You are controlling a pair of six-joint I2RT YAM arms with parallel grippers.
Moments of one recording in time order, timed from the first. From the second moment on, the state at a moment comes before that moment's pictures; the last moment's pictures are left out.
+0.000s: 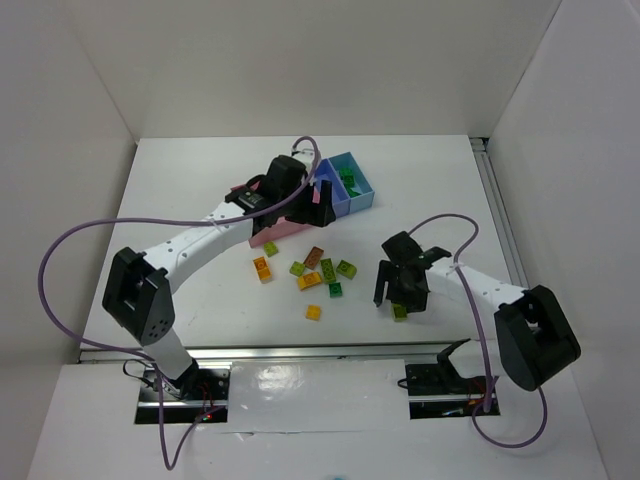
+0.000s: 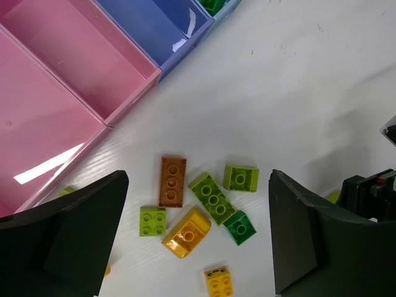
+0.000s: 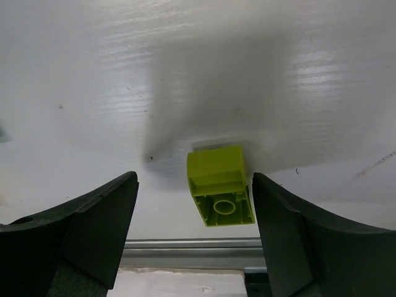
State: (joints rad) left arm -0.62 1.66 1.42 -0.43 -0.02 -0.34; right arm 0.49 1.31 0.66 -0.66 0.06 0.71
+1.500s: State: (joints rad) left arm -0.18 1.49 1.33 -0.59 0.19 -0.42; right arm 0.47 2.22 2.05 -0.54 0.19 0.51
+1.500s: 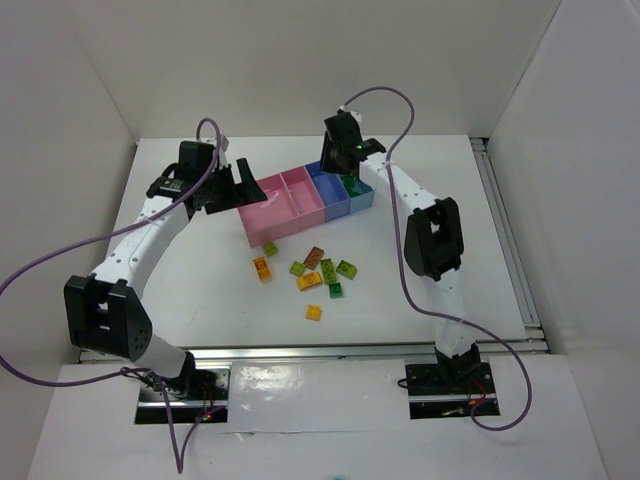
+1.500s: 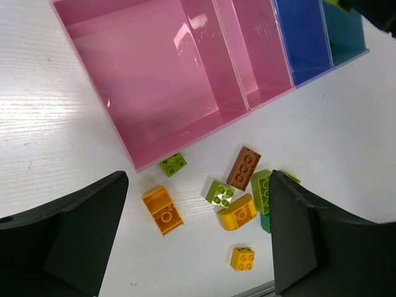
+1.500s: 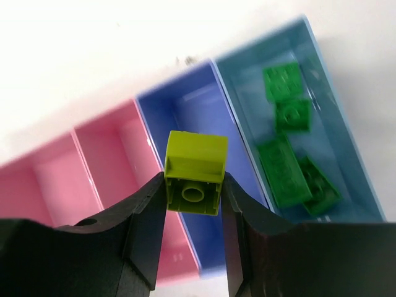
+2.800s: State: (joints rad) left arm -0.17 1.46 1.29 -0.60 0.24 -0.39; right arm 0.50 1.56 1.18 -0.44 0.16 0.48
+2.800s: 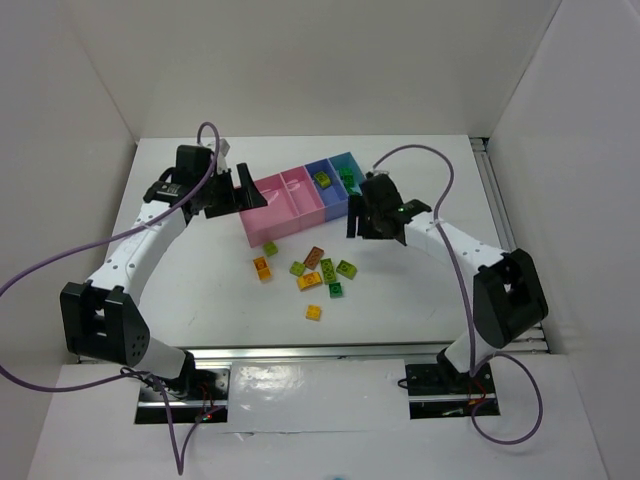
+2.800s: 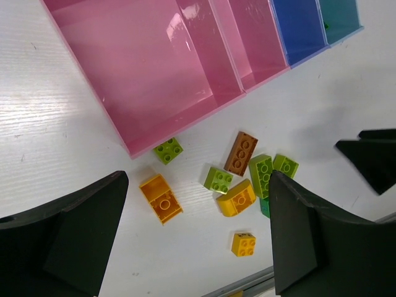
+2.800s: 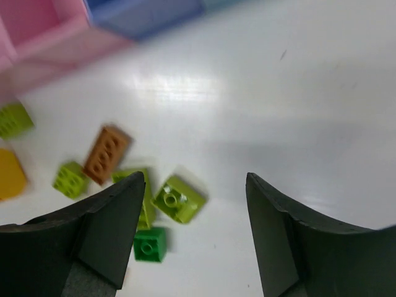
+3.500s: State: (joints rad) left arm -0.20 1.46 1.28 -0.58 0.23 -0.39; right arm 0.63 1.70 1.06 -0.50 0.03 0.32
